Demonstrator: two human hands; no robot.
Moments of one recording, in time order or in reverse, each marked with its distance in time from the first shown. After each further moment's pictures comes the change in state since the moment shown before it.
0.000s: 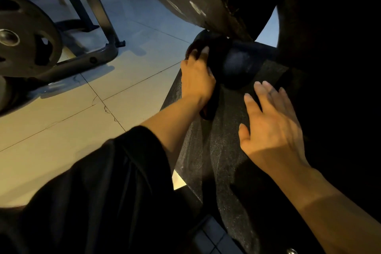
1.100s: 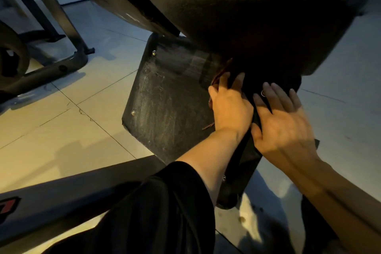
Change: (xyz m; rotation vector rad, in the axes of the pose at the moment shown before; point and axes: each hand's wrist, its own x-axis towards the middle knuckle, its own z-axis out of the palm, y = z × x) left_hand -0.169 0.175 0.040 -0.175 -0.111 0.060; right_hand -0.115 0.115 -0.075 -0.043 0.052 0.019
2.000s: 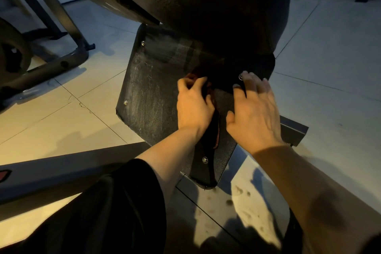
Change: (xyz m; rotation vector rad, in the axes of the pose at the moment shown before) left_hand -0.027 -0.026 -0.015 0.104 0.043 -0.089; right_hand -0.008 -0.012 -0.014 0.132 -0.091 0.108
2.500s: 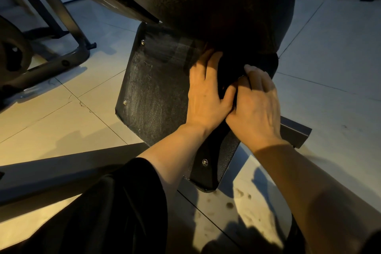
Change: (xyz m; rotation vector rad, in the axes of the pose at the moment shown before) left_hand 0.007 0.018 0.007 -0.048 0.129 0.391; right_hand 0.010 -0.004 -0.003 0.215 0.129 0.061
